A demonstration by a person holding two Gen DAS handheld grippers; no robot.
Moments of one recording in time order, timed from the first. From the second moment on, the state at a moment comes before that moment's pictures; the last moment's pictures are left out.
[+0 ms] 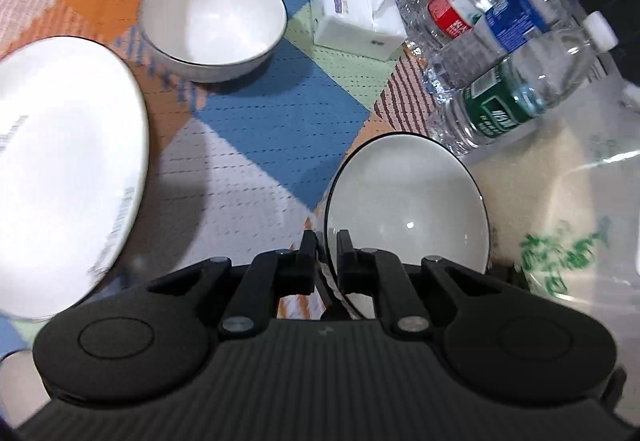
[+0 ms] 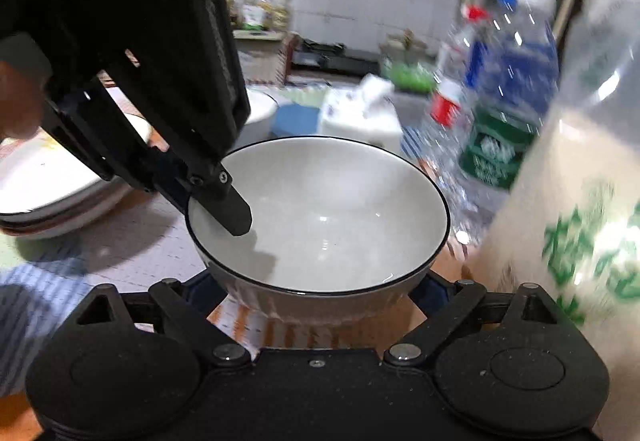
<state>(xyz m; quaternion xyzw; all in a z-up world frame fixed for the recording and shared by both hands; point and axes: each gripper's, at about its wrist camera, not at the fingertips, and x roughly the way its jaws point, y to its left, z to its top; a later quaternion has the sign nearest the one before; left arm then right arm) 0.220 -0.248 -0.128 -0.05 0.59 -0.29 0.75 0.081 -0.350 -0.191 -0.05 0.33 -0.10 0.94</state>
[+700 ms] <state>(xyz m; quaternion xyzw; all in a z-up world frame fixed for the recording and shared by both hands) 0.168 -0.066 -0.065 -0.04 0.61 -0.23 0.76 0.049 -0.239 -0.109 -0.10 0.31 0.18 0.93</state>
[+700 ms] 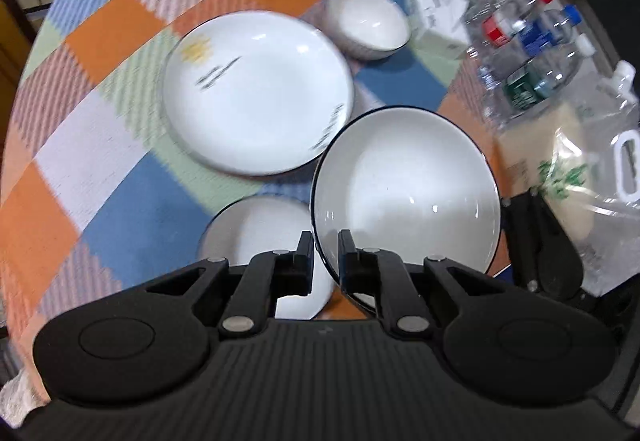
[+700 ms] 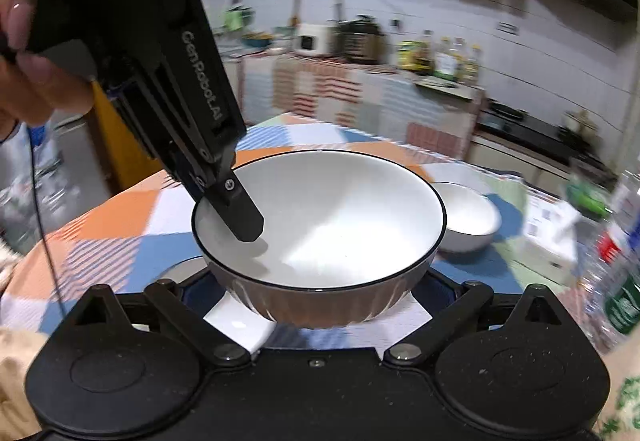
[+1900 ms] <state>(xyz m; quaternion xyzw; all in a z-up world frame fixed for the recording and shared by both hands) 0.139 -0.057 -0.136 0.13 0.59 -0.14 0.78 0.055 -0.184 -0.157 -0.13 0.42 0.26 0.86</state>
